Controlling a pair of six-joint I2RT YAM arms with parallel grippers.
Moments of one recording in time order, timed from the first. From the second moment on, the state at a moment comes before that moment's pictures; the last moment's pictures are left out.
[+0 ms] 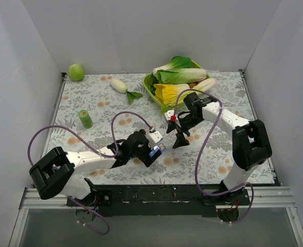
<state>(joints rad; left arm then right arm) -0.94 1.36 0.59 0.10 -0.02 0.07 0.46 1.70 1.23 -0.96 -0.98 -1.30</state>
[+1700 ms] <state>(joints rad) -0.94 1.43 0.55 0.15 0.01 0.05 0.49 2.06 1.38 -0.86 -1.07 -1.01</state>
